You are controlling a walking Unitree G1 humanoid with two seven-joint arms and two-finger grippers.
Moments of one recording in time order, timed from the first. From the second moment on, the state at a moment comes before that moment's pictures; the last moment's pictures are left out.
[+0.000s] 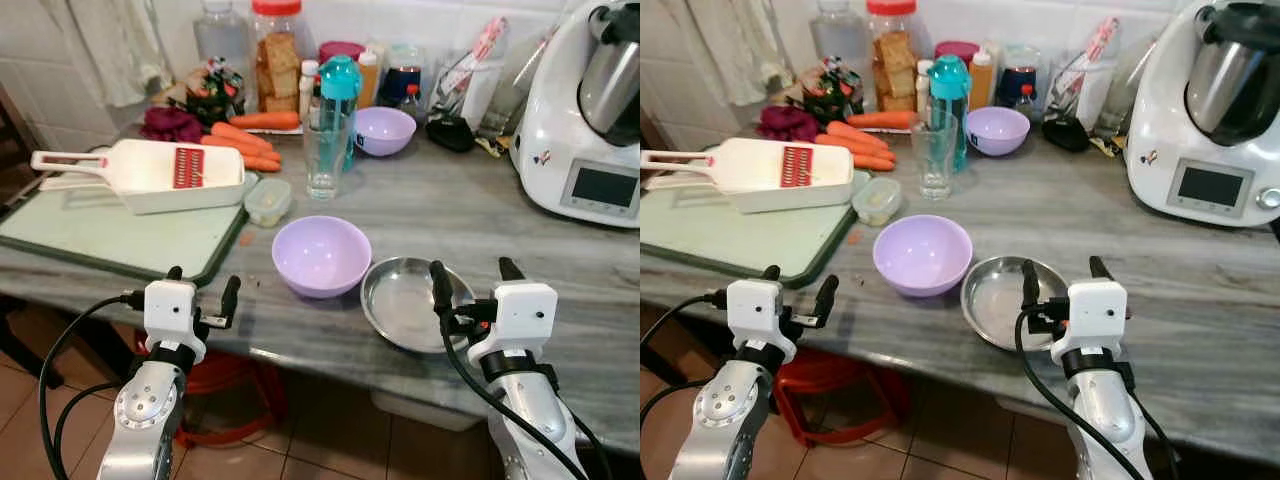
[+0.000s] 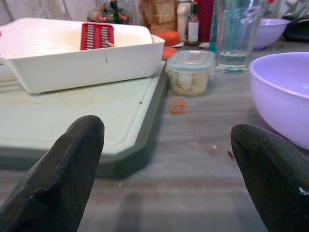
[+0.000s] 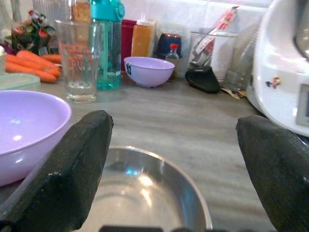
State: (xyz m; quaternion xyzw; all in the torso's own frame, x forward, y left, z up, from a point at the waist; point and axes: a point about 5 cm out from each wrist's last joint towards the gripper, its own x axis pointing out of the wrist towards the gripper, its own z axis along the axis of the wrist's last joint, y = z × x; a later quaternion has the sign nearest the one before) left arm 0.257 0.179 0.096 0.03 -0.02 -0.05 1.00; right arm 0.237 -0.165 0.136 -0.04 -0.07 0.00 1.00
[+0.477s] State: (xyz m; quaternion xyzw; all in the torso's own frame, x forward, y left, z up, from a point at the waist) left arm 0.255 0.168 0.096 0.02 -0.01 -0.05 1.00; right arm 0.239 -0.167 0.132 -0.04 -0.06 0.00 1.00
